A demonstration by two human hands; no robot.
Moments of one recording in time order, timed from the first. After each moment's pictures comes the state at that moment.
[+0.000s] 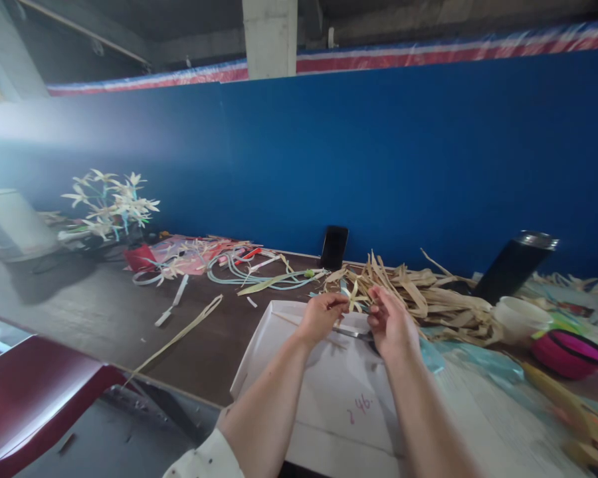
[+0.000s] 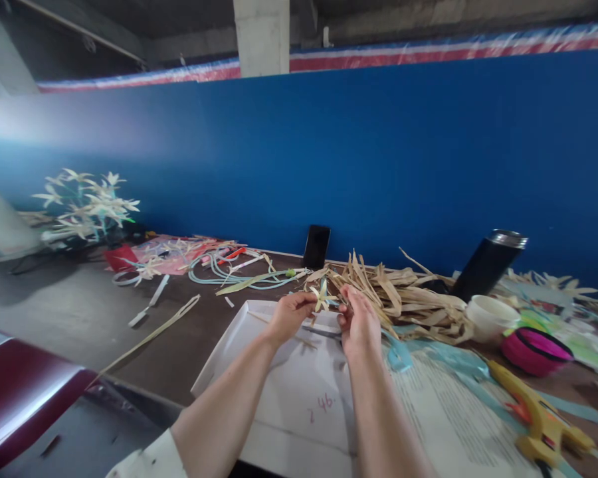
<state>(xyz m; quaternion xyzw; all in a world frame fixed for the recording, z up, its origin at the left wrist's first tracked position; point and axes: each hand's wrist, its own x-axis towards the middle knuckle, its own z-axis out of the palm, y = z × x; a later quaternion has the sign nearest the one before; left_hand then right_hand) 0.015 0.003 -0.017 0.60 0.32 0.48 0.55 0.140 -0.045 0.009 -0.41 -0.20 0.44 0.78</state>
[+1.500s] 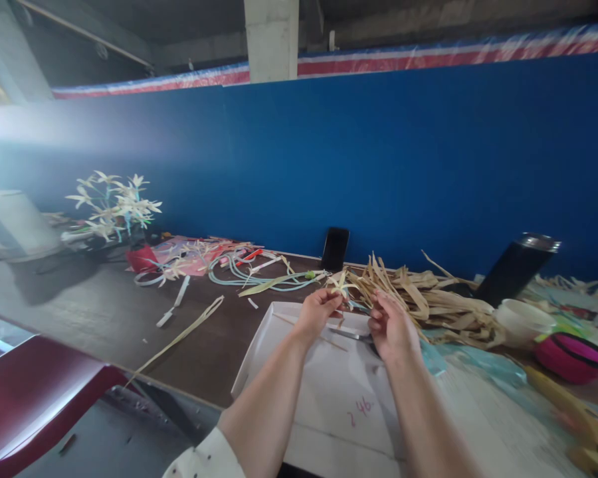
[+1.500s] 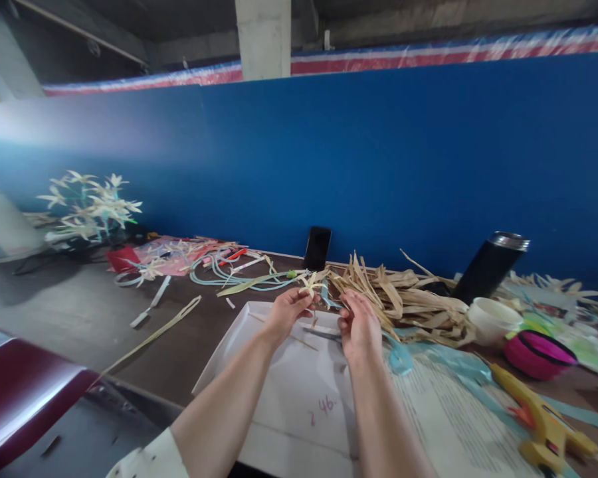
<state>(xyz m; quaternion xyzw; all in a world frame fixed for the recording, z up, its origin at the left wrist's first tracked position) 0.008 0.005 -0.011 0.53 0.27 0.50 0.64 0.142 -0.045 0.006 -0.40 -0.21 0.45 0.77</state>
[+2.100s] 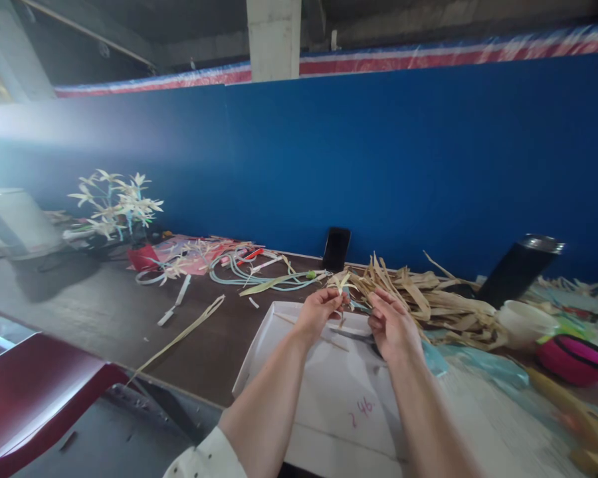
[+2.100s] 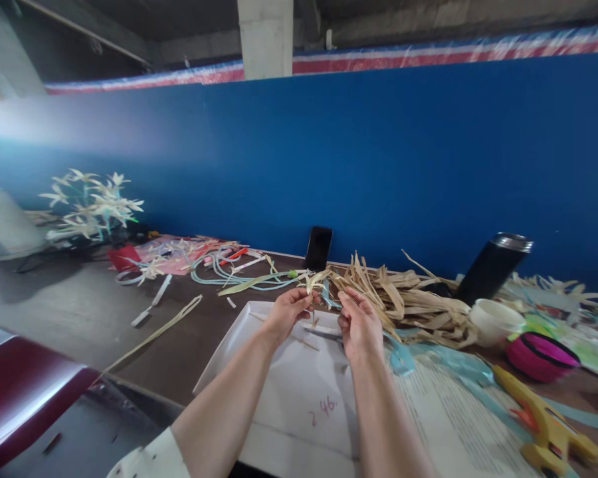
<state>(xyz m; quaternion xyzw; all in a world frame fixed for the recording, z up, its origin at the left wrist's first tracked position) 0.005 0.003 -0.008 0.50 0.29 0.47 0.67 0.141 -0.044 0.007 -0.38 -0.23 0.45 0.77</state>
